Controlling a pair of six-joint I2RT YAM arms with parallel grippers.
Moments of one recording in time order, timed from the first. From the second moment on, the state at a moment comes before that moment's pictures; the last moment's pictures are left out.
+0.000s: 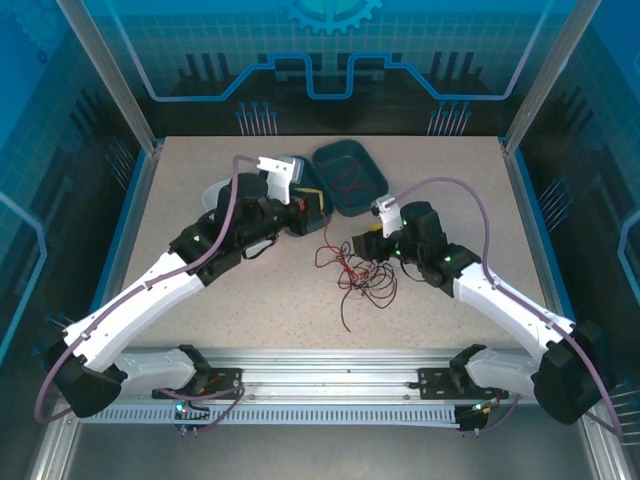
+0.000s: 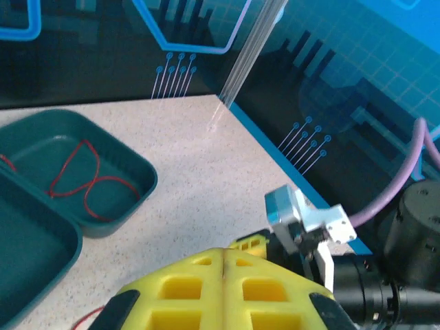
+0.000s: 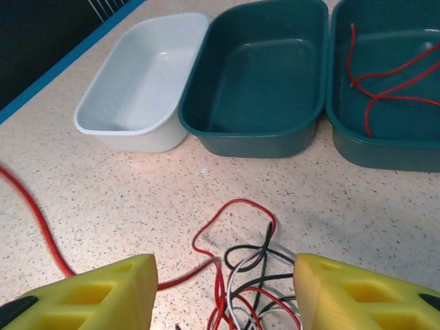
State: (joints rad) left arm -0.69 1.20 1.26 -0.32 0.05 -0.42; right arm 0.55 1.13 0.77 -0.16 -0.22 0.17
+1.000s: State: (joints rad) left arm -0.69 1.26 1.52 -0.34 0.12 -0.31; right arm 0.59 1.04 0.46 0.33 -0.31 0.18
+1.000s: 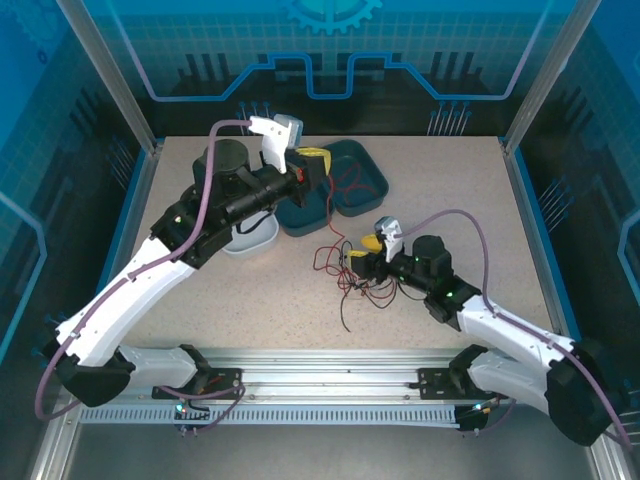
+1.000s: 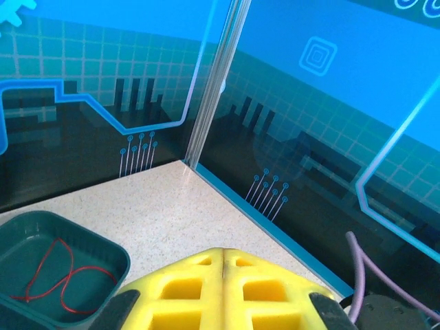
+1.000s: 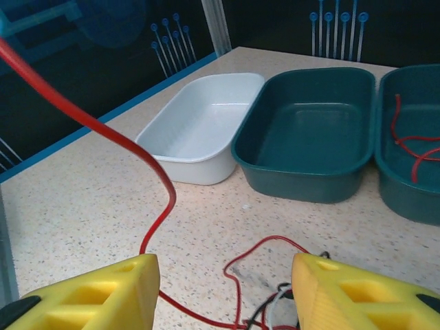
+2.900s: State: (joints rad) left arm -0.66 1.29 1.64 -0.27 0.14 -0.24; right arm 0.72 1.26 0.51 0.61 -0.32 0.32
